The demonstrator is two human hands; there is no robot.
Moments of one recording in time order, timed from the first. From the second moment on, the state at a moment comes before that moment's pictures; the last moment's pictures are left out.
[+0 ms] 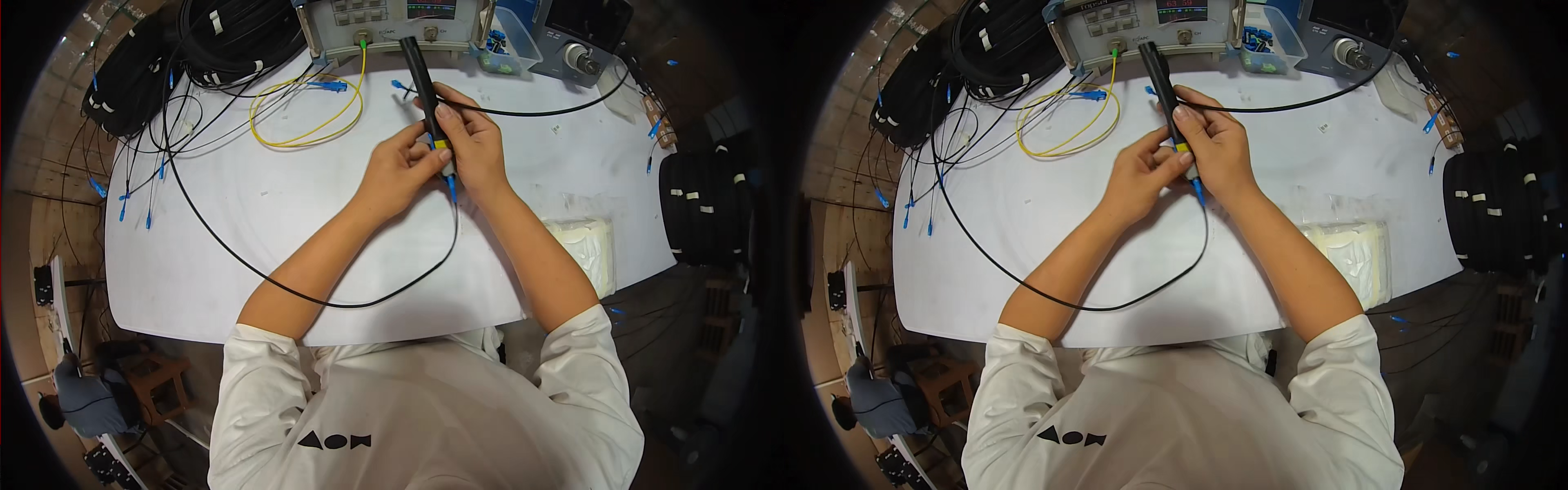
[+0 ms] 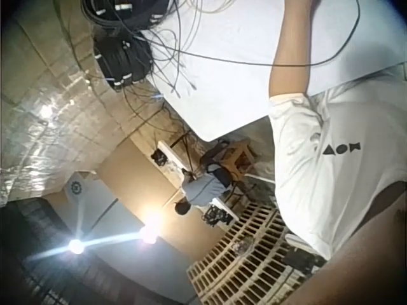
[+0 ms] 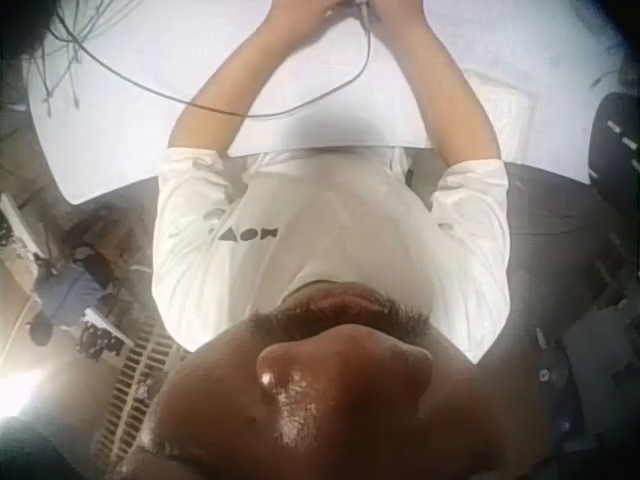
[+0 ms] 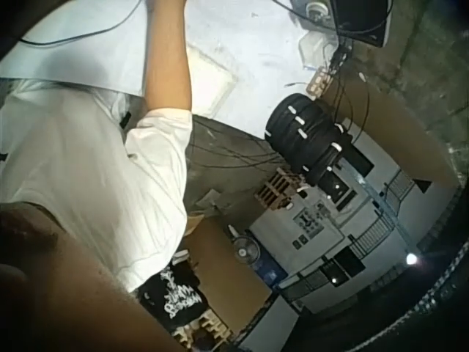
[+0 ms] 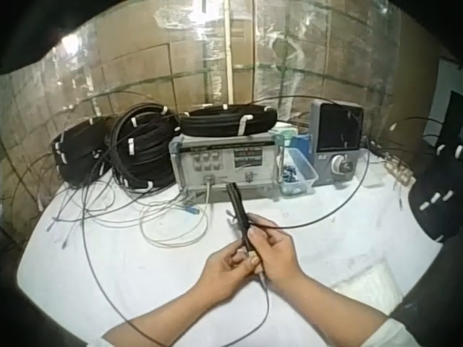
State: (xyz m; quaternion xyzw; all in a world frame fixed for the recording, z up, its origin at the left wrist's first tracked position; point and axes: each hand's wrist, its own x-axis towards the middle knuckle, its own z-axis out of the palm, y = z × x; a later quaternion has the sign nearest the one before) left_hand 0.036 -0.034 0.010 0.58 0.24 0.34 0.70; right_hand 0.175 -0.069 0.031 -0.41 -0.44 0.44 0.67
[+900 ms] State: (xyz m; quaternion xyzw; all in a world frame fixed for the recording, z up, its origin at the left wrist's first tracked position) left_hand -0.014 0.029 0.024 0.40 0.32 0.56 0.65; right_hand 0.190 -0.079 0.040 -0.51 -0.49 0.41 0.57
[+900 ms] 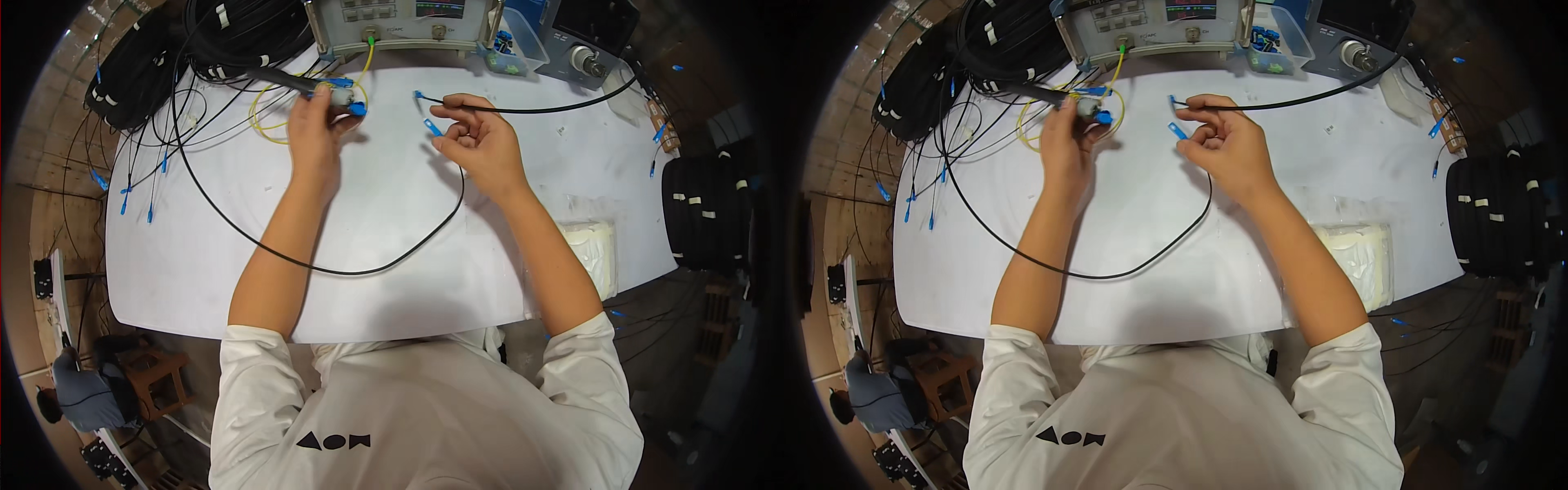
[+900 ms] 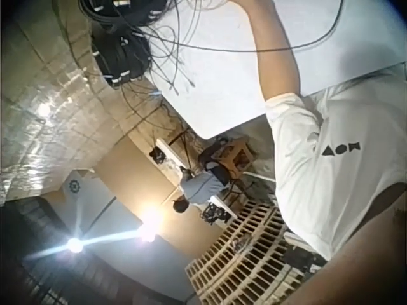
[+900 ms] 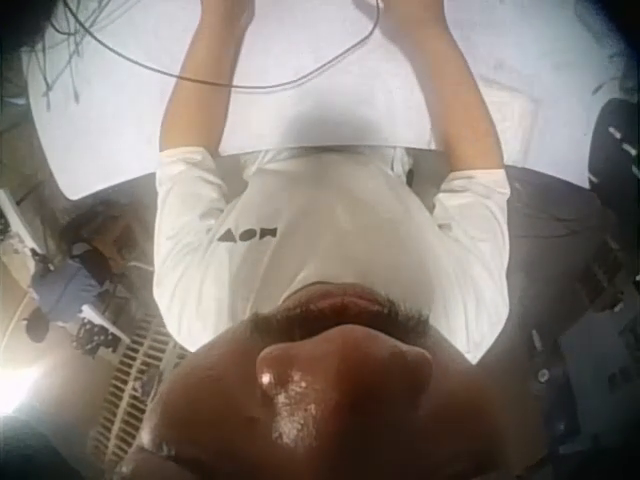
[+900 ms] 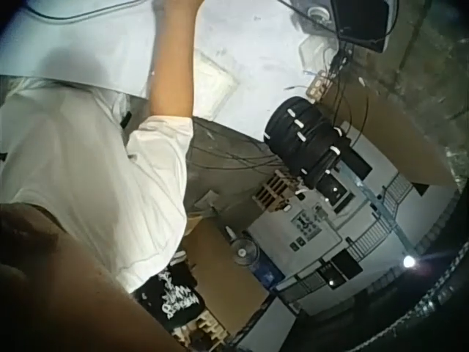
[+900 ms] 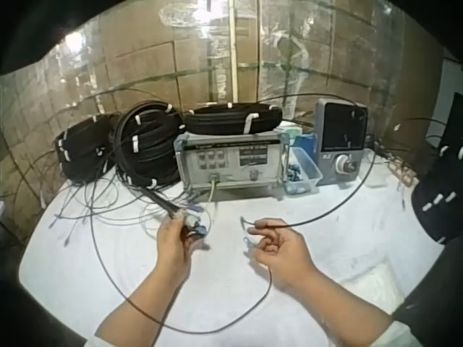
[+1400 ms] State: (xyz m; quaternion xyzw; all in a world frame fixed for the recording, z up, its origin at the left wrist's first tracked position) left_hand 0.010 -0.002 0.003 0.45 0.15 0.37 0.80; right_hand 0.170 -0.070 0.018 -0.49 -0.48 0.36 0.64
